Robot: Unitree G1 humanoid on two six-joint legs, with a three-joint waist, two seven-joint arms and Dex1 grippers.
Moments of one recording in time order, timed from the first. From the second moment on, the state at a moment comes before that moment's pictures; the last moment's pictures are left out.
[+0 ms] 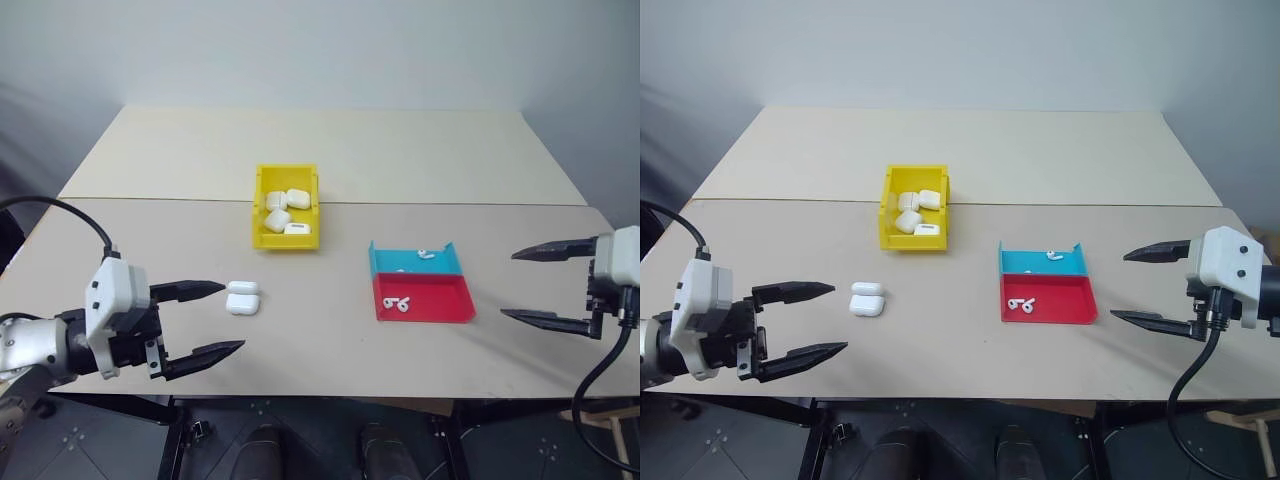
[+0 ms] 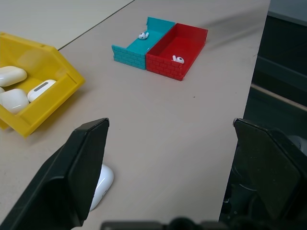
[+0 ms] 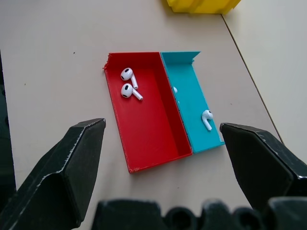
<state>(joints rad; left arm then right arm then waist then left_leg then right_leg) 0.19 0.95 0.53 -0.67 -0.83 0.59 -1.02 -0.03 -1.13 -0.48 -0.23 0.46 0.20 1.34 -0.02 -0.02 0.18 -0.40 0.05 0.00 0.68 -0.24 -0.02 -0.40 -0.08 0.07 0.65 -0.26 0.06</state>
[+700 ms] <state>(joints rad) 0.20 0.95 0.56 -0.76 -0.83 0.66 -0.83 -0.15 -1.13 -0.39 -0.15 0.45 0.20 1.35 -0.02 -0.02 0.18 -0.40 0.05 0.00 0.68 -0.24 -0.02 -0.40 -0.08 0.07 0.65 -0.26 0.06</state>
